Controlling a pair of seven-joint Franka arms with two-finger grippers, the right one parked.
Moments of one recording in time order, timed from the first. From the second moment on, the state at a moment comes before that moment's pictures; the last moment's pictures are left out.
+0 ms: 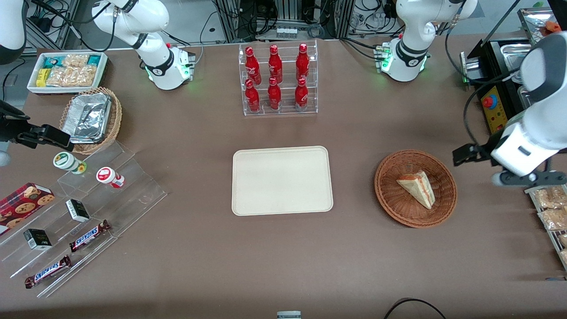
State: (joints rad) arm -0.08 0.19 -0.01 -1.57 -0.01 1.70 -0.10
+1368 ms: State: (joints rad) arm -0.12 0.16 -0.01 -2.12 -0.01 2.31 -0.59
